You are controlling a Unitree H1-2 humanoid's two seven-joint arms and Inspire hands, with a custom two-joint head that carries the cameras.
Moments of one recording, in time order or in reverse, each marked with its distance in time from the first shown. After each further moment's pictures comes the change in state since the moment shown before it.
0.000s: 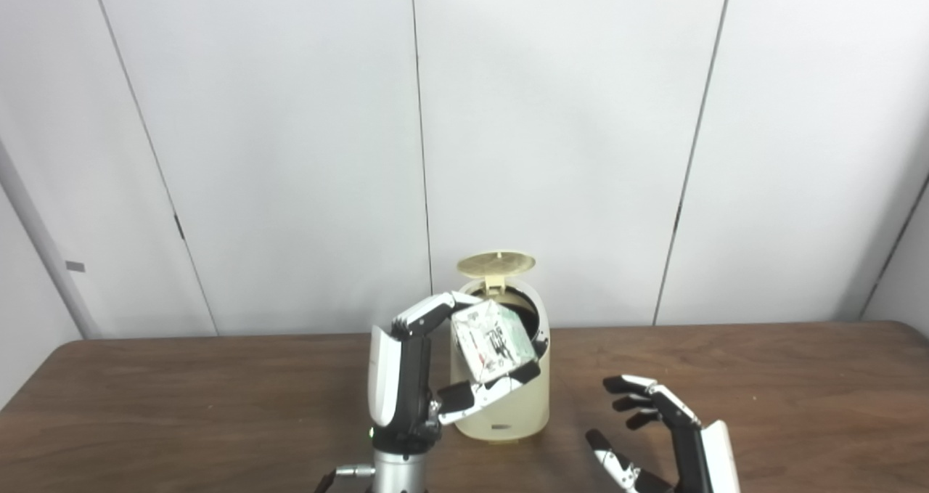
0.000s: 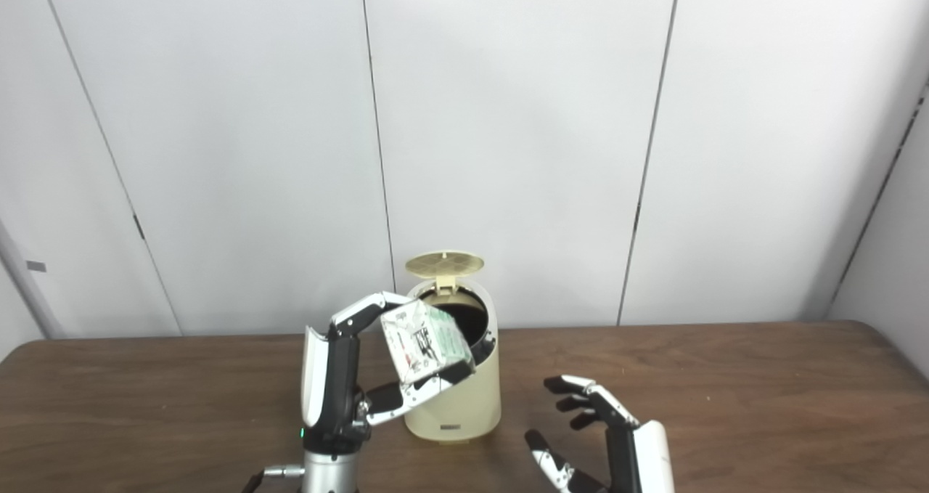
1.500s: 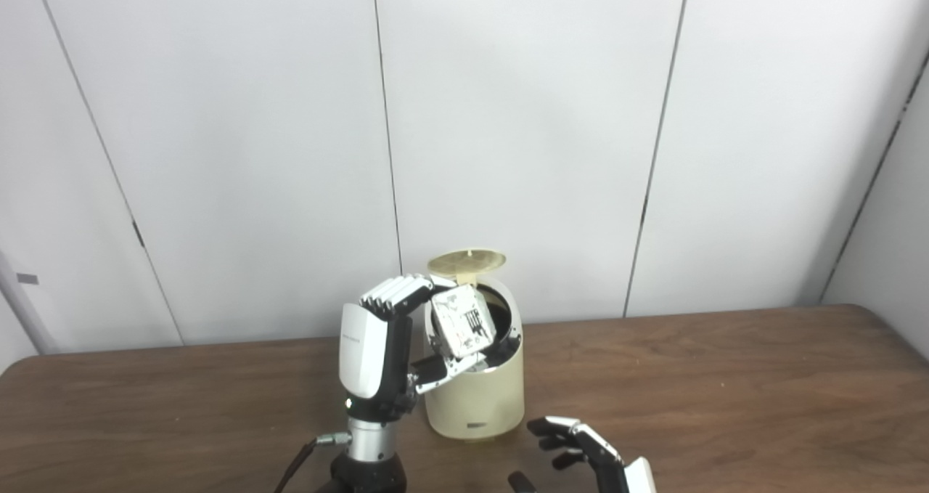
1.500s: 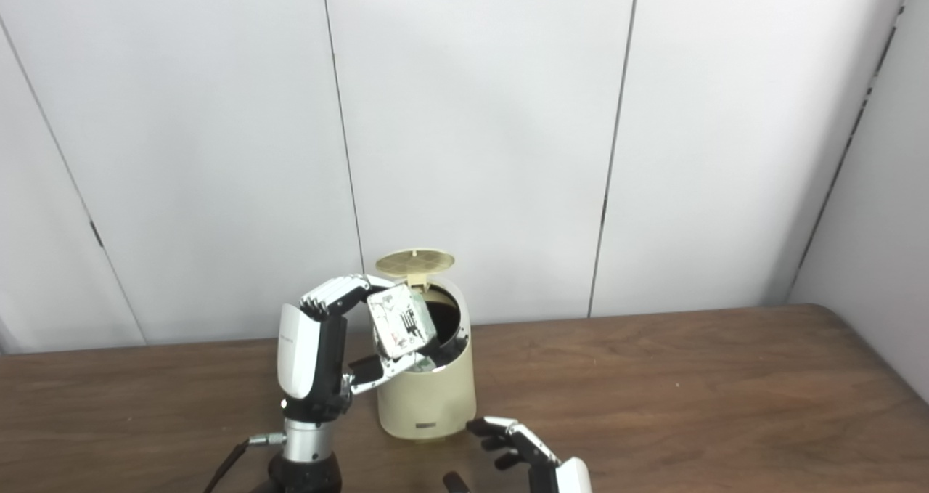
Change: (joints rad) left arm -0.210 0.053 -0.167 0.372 0.128 -0.003 0.303; right arm 0.157 0.098 0.099 -0.119 -0.056 0.098 0.028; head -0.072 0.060
